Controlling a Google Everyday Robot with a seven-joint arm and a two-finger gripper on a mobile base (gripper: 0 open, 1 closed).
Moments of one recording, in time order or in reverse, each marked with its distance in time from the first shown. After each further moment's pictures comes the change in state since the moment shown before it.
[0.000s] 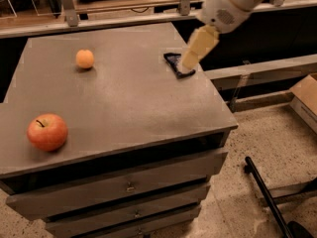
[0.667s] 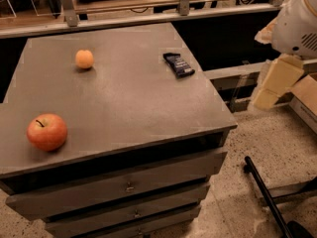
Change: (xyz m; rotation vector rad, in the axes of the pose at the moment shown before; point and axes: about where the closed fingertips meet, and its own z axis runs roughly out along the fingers) arm 0.108 0.082 -0.096 0.002 0.239 -0.021
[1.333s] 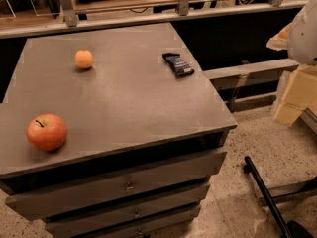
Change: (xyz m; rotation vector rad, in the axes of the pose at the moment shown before) arm 0.024 0.024 -0.016 -0.006 0.094 -0.047
